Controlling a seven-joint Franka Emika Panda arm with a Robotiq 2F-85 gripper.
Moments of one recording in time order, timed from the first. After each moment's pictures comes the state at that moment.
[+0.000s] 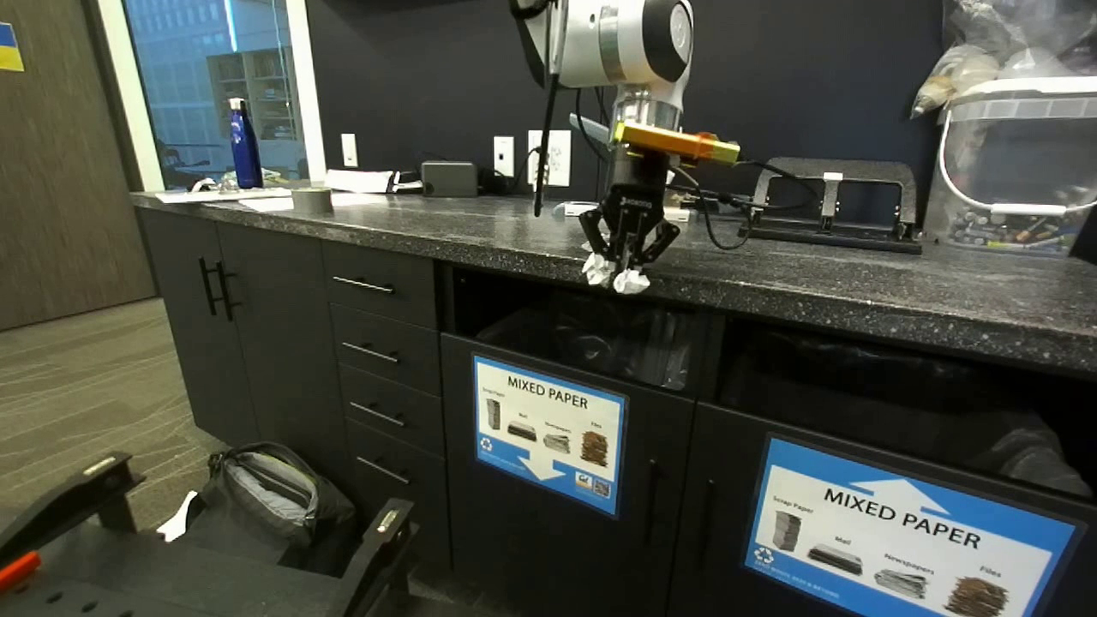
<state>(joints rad) -0.29 0.66 -0.04 -1.58 -0.03 1.98 -0.69</state>
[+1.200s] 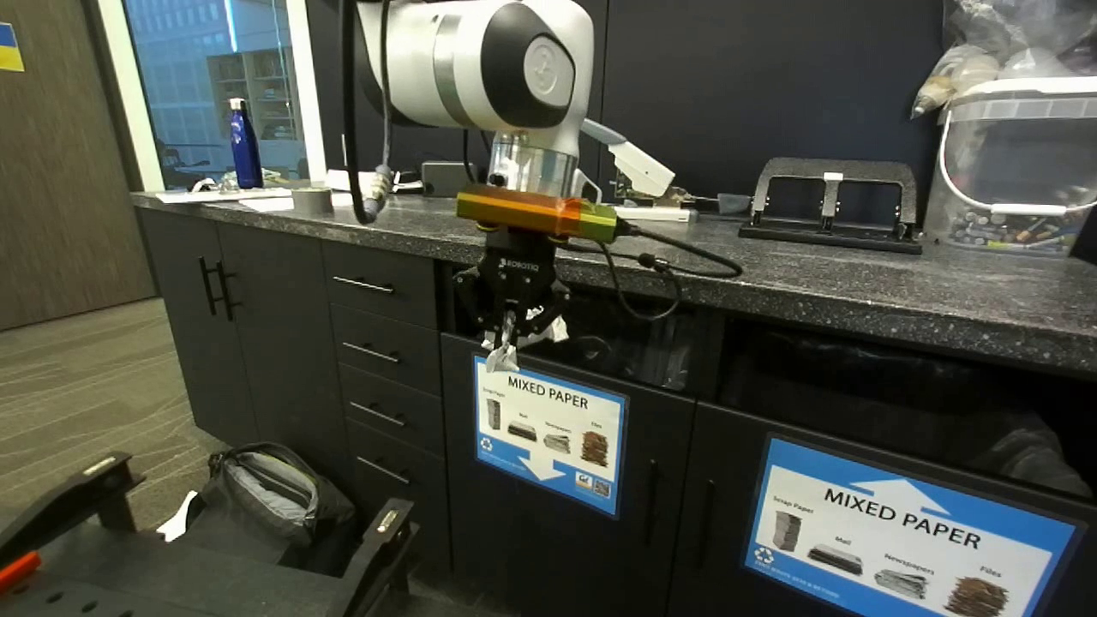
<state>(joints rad) -0.23 0.32 0.01 -2.37 0.10 2.54 -0.58</state>
